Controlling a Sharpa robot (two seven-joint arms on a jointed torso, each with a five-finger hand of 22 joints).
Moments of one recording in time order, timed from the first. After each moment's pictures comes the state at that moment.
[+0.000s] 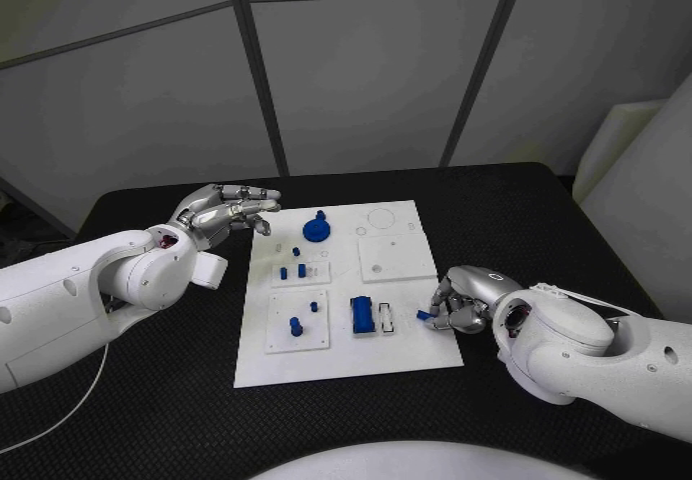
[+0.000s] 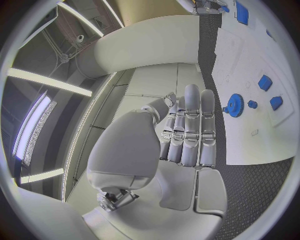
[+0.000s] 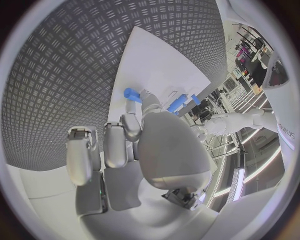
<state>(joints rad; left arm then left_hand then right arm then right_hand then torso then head) 1.13 -0.88 0.04 1.42 -0.10 -0.11 0.26 1.37 -0.10 0.43 -0.11 0.10 1.05 0.16 0.11 0.08 1.23 0.09 0.09 0.08 1.28 0.01 0.63 0.48 0.18 0.97 0.11 0.73 0.75 0.91 -1.08 0.03 1.94 -1.60 -0.31 -0.68 1.44 -0.02 -0.06 0.16 0.39 1.15 0.04 0.06 0.60 1.42 -0.03 1.08 1.25 1.46 -0.10 1.37 1.20 0.01 1.47 0.01 1.57 1.31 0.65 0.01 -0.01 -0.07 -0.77</state>
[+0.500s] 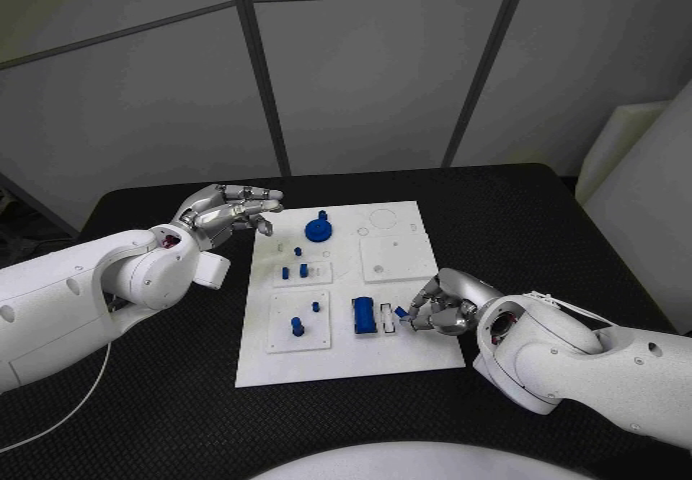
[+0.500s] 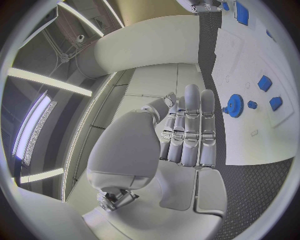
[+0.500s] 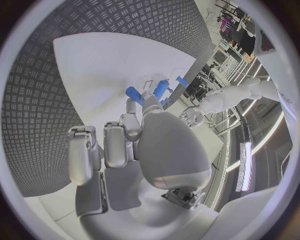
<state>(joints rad) 1.13 -0.88 0.04 1.42 -0.10 -0.11 0.26 1.37 -0.10 0.43 -0.11 0.10 1.05 0.16 0.11 0.08 1.23 0.09 0.09 0.08 1.28 0.01 0.63 0.48 0.18 0.97 0.11 0.73 0.75 0.91 -1.03 0.03 1.96 -1.38 -0.48 -0.66 1.41 0.01 -0.08 0.19 0.40 1.15 0.03 0.06 0.59 1.42 -0.03 1.08 1.25 1.46 -0.10 1.38 1.20 0.01 1.47 0.01 1.57 1.31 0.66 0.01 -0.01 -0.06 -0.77</state>
